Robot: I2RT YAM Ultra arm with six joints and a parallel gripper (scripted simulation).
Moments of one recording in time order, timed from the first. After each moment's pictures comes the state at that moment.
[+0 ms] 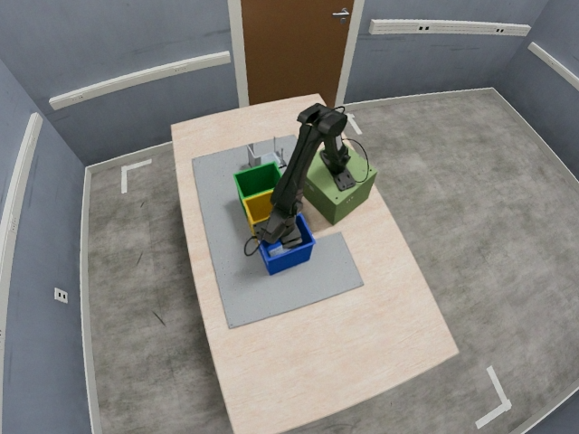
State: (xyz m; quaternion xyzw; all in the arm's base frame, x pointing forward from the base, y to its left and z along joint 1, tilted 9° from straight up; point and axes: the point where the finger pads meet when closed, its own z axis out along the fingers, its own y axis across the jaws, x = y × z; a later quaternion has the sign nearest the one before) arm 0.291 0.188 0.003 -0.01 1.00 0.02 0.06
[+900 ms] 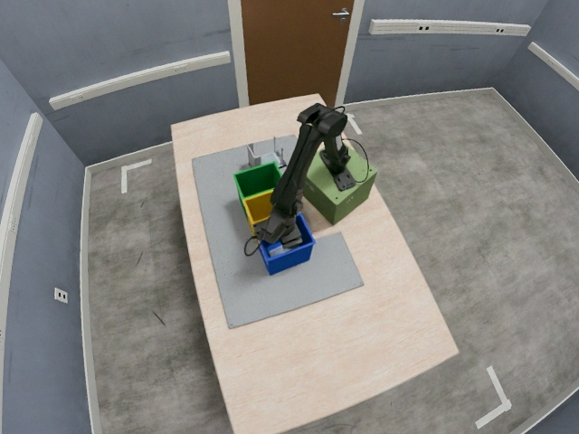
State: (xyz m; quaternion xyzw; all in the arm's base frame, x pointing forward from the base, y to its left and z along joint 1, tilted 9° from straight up) arm 0.290 0.188 0.003 -0.01 1.00 0.02 0.06
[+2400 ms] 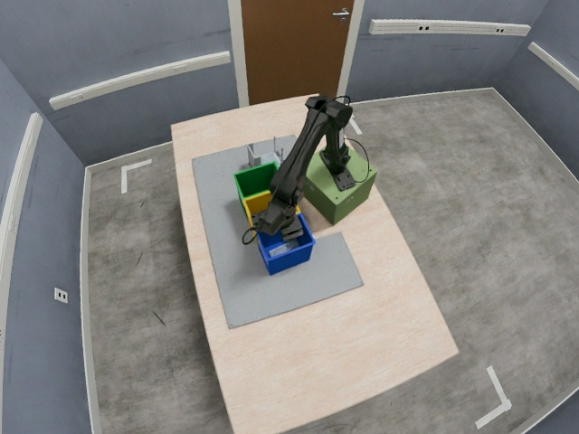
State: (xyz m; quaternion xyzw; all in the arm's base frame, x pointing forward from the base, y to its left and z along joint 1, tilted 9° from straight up) arm 0.283 0.185 0.061 -0.01 1.00 0.02 0.06
